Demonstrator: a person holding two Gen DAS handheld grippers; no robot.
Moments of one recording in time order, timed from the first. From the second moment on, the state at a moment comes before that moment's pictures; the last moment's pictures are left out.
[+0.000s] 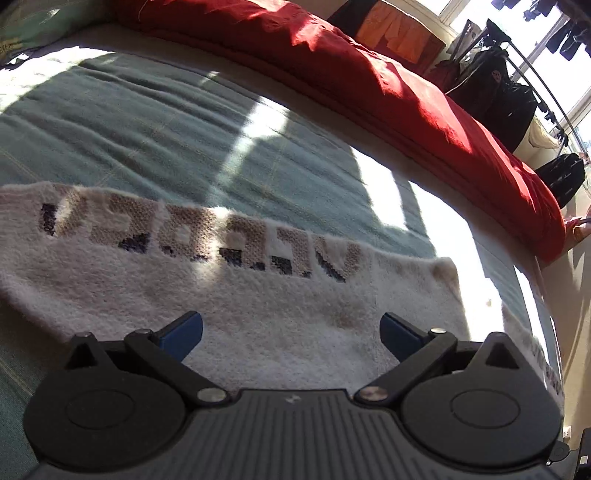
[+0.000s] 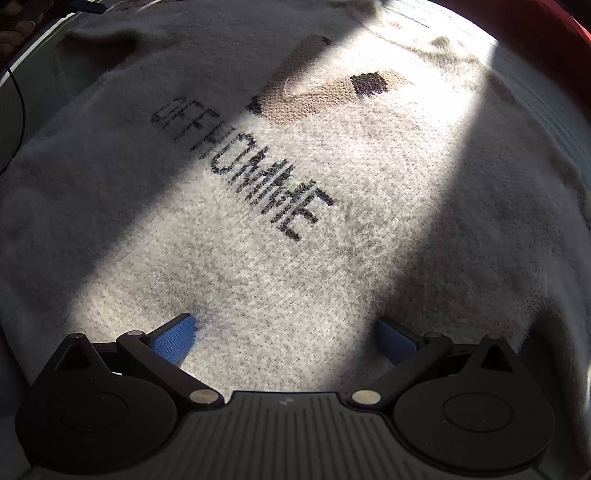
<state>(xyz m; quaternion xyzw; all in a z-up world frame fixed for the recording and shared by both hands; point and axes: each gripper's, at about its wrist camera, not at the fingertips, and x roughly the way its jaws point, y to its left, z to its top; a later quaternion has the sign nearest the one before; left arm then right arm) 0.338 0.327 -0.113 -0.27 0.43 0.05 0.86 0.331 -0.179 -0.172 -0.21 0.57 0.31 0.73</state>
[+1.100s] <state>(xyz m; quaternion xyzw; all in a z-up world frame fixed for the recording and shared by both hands) 0.366 0.497 -0.151 -0.28 0.41 0.22 0.84 0.407 -0.109 -0.105 -0.15 0.57 0.33 0.74</state>
